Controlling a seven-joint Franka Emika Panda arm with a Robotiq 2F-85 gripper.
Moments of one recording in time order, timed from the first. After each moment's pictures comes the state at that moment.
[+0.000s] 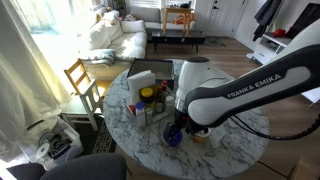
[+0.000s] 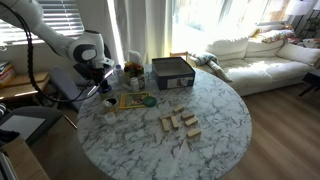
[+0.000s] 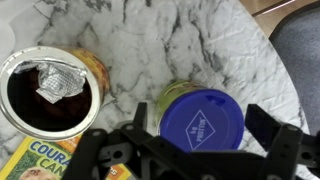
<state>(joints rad) 0.18 0.37 0.10 -2.08 0.12 2.42 0.28</state>
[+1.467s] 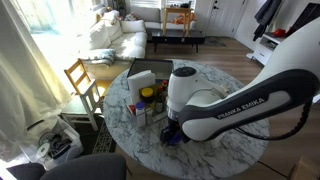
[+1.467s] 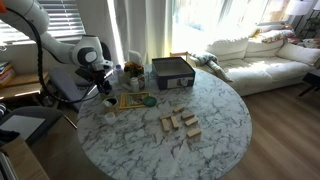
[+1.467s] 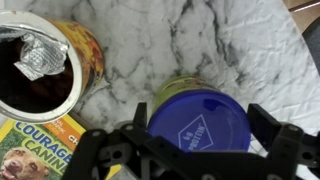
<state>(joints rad) 0.25 0.46 0.06 -2.01 -0.05 2.45 0.37</state>
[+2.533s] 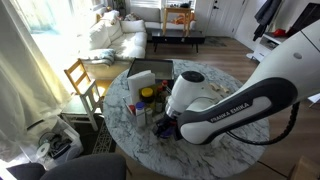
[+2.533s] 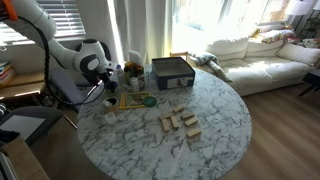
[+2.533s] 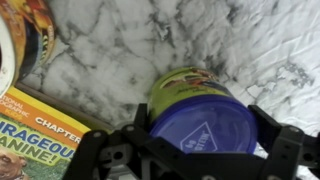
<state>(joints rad) 0.24 0.53 0.05 -2.02 0.03 2.75 0.41</state>
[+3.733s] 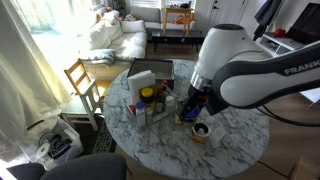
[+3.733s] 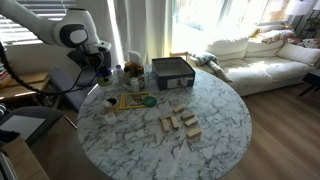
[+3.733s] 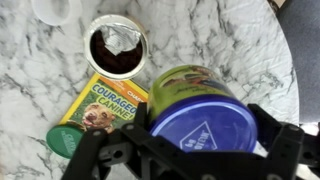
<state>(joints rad) 0.20 0.11 0.03 -2.20 0.01 2.42 0.31</state>
